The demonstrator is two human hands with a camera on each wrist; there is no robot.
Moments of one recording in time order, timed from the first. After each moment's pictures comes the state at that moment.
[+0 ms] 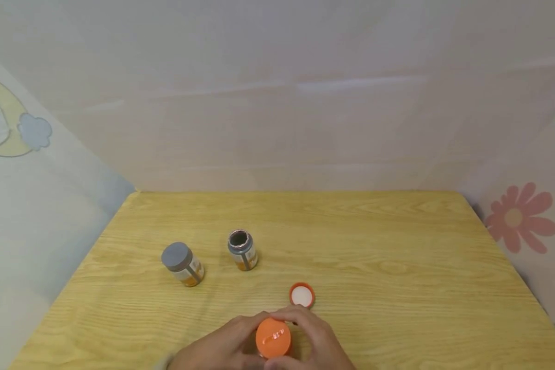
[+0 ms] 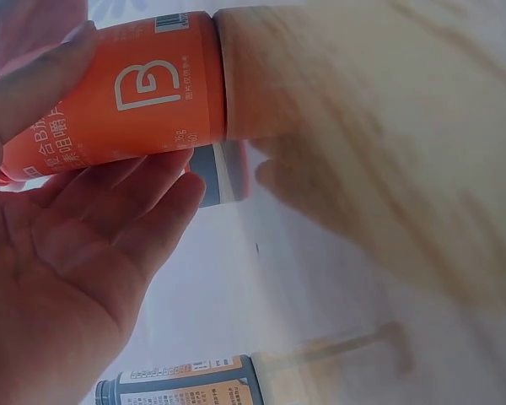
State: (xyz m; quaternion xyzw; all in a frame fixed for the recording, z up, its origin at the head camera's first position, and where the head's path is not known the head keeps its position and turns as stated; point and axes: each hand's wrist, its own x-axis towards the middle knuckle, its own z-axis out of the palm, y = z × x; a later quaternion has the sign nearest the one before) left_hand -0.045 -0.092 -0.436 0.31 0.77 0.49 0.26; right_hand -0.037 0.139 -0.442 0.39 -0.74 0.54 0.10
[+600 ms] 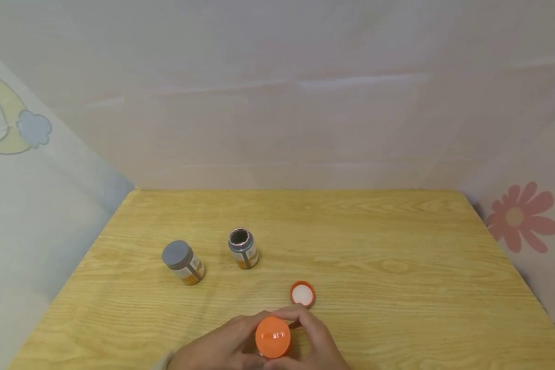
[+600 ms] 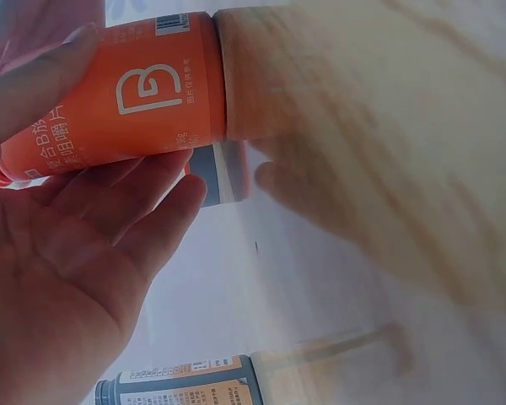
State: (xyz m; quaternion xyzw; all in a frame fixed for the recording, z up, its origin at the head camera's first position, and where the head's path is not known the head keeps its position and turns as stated) left_hand -0.044 -0.093 -0.437 0.34 0.80 0.44 0.23; right_hand -0.032 0.133 -0.452 0.35 -0.71 0.60 0.06
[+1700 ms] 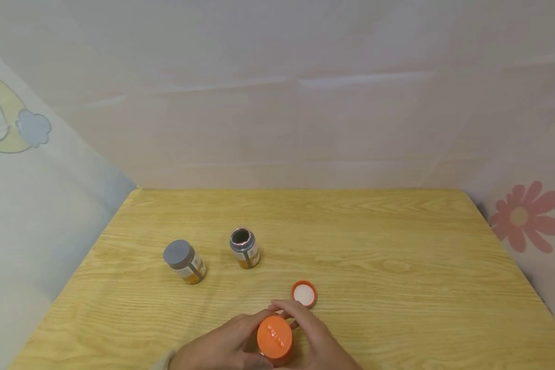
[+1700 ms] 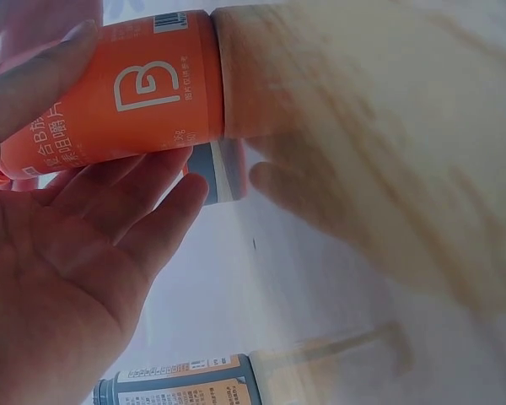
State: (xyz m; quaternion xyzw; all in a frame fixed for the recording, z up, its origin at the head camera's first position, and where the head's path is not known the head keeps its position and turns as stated) left_hand -0.045 -0.092 -0.436 0.34 0.82 0.41 0.21; right_hand -0.041 0.140 -0.451 0.41 -0.73 0.54 0.05
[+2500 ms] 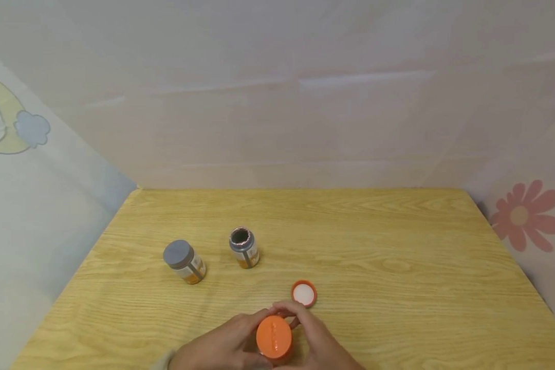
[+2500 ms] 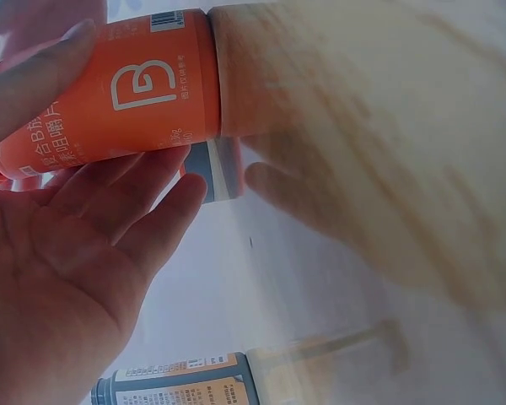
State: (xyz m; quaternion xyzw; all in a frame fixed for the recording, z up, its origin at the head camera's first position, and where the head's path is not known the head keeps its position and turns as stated) left_hand -0.045 -0.092 -0.437 0.34 0.82 0.41 0.21; right_hand -0.046 0.141 -0.455 0.43 -0.72 0.55 0.05
